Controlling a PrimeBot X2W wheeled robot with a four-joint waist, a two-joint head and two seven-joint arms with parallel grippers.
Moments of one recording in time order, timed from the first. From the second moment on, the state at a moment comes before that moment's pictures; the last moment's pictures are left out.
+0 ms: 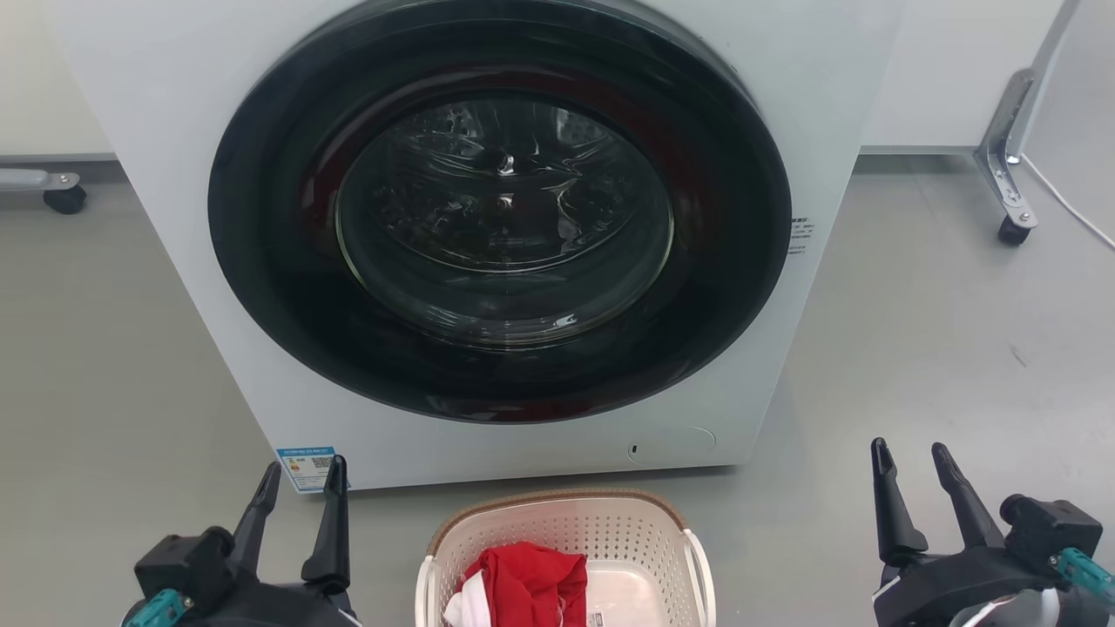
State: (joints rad) left arm -0.06 0.23 -0.26 0.16 -0.61 0.07 -0.18; right arm -0.09 -0.21 0.21 0.24 0.50 -0.05 -0.18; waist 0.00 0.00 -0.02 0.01
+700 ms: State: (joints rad) left arm -0.03 0.24 -0.29 0.12 -0.37 0.12 -0.24; right arm -0.09 -0.22 0.26 0.22 0.26 -0.08 -0.25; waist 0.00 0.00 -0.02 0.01
